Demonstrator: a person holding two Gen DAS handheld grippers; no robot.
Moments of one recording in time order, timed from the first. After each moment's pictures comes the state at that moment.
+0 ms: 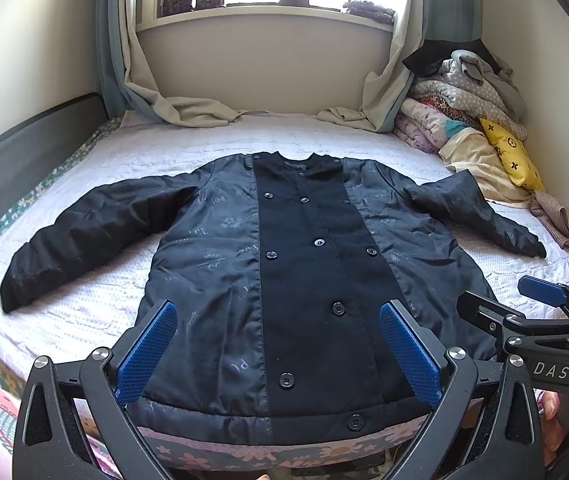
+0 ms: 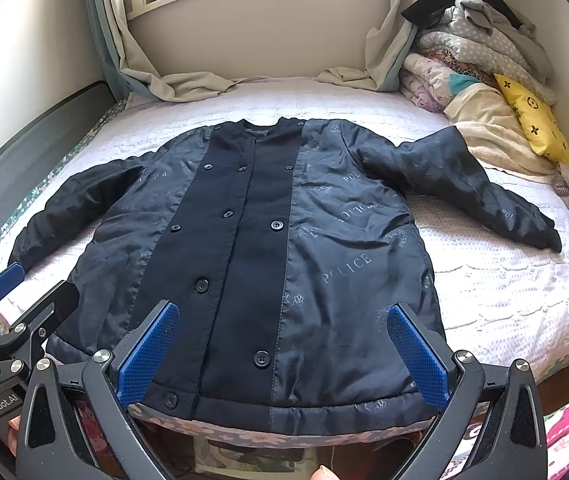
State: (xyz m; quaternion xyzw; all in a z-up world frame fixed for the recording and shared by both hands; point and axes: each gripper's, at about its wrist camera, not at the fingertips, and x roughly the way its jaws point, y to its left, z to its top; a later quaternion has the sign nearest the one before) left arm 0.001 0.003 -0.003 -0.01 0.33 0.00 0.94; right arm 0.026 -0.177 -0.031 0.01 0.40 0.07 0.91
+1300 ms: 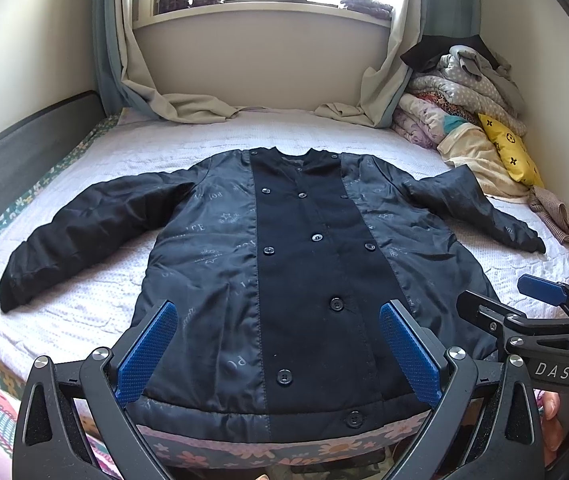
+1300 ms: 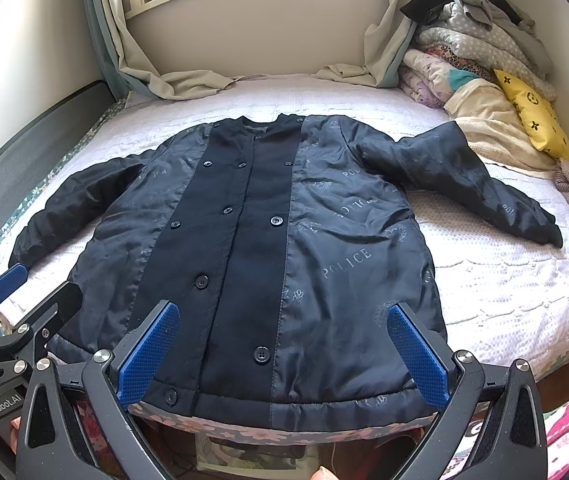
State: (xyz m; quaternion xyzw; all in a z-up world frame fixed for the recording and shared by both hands) left arm 0.000 0.002 -0.006 -0.01 0.33 0.00 0.94; right arm 0.024 -0.179 -0.033 0.01 0.40 0.07 0.91
